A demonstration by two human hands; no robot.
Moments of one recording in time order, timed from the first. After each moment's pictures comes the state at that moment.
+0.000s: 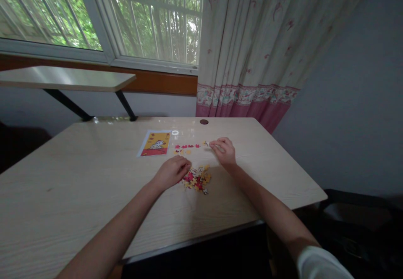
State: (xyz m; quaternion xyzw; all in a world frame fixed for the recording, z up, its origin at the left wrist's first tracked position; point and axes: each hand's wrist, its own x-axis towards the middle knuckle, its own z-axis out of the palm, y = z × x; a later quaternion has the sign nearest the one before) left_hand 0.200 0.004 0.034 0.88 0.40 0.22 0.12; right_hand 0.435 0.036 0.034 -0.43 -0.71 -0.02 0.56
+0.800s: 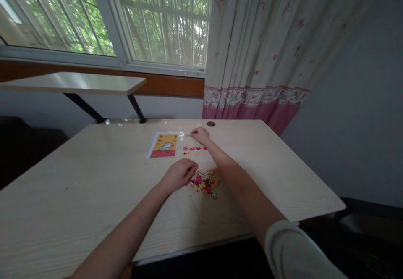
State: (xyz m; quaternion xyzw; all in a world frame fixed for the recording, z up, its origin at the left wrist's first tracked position) left_hand 0.199 0.004 0.033 0.87 0.40 0.24 0.14; right_hand 0.333 0.186 0.014 -0.59 -0.74 0.17 0.27
